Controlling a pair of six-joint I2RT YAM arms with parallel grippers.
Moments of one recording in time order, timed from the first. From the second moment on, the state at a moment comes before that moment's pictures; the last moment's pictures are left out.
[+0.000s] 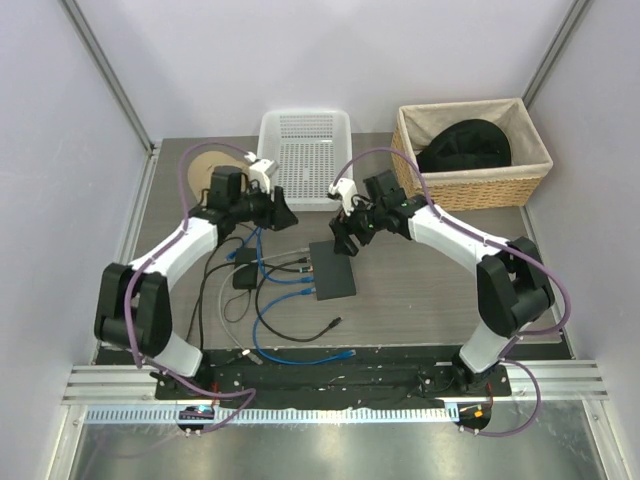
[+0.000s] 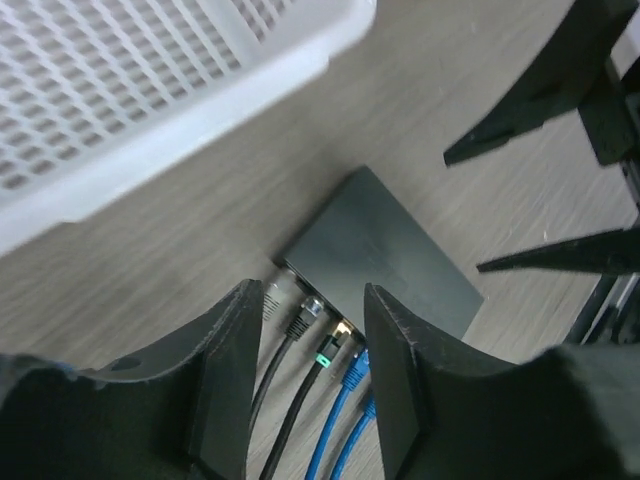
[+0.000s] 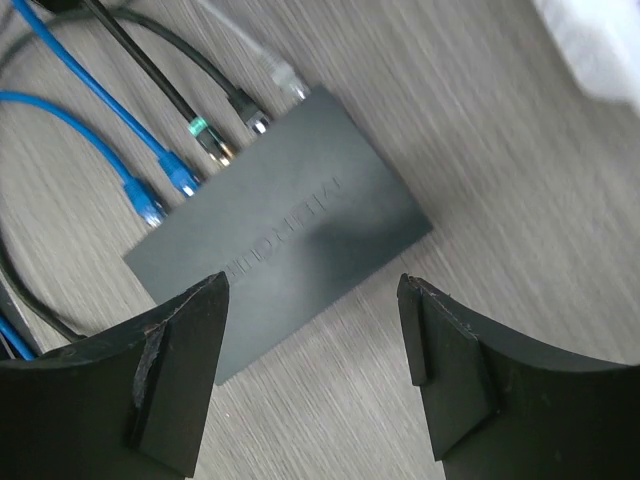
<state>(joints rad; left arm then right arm) -0.26 1.51 1.04 -0.10 0.60 -0.13 0.52 1.66 1.21 -0.39 -0.46 -0.30</state>
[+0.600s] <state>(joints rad) -0.47 1.60 0.96 -0.26 0.65 0.27 0.51 1.66 0.99 -0.33 -0.28 -0.22</state>
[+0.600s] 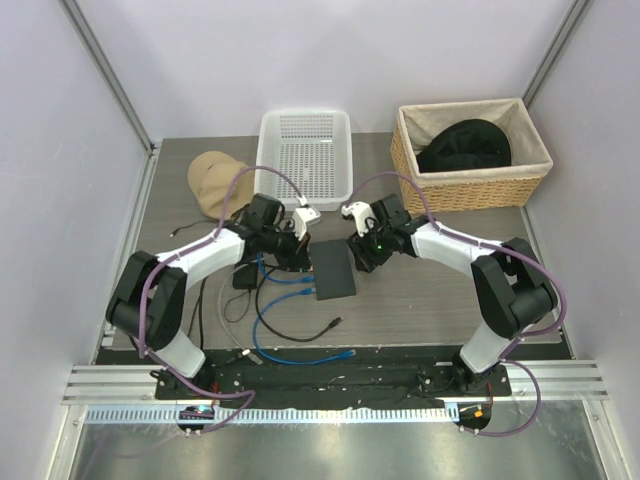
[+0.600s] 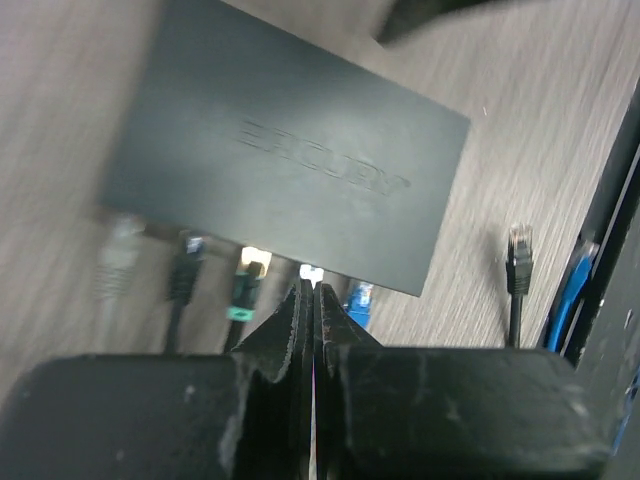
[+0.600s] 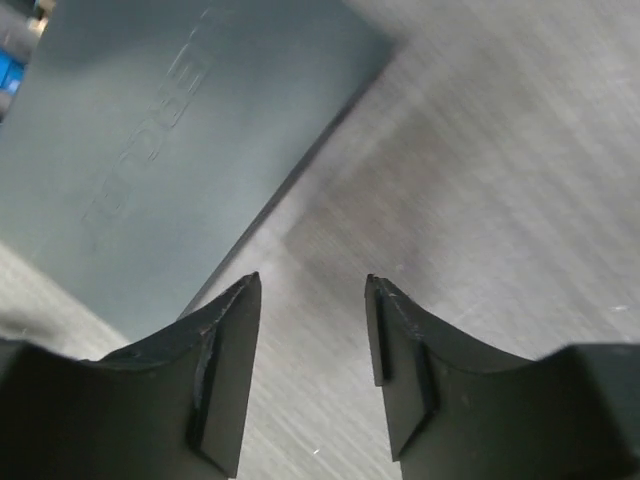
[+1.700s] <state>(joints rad) -0.61 1.79 1.14 -0.44 0.50 0.38 0.45 1.66 0.99 -0.24 -0.24 -0.07</state>
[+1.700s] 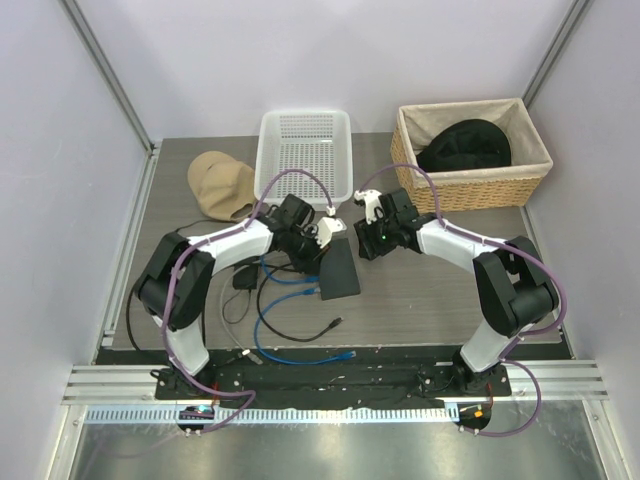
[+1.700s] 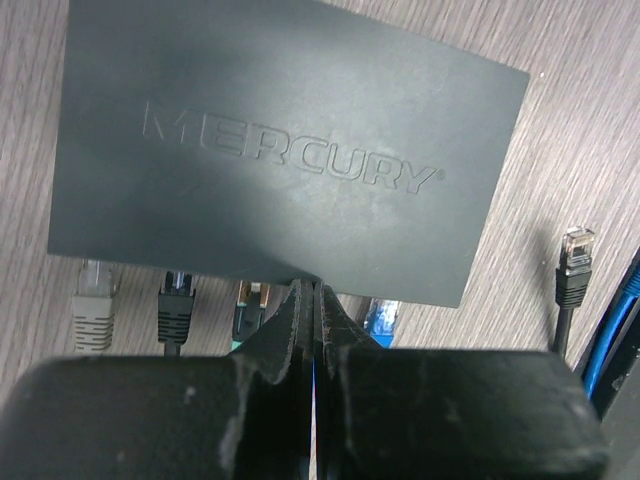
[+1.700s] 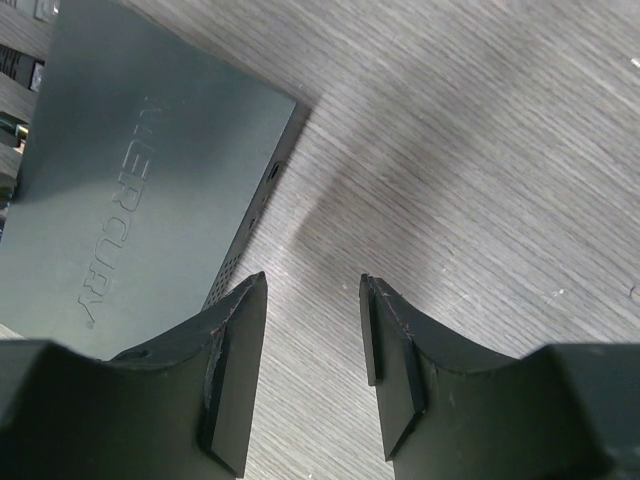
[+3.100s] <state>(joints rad) -0.51 1.58 1.18 -0.70 0.59 0.65 0.44 1.63 1.00 -0.24 -0.36 -0.16</state>
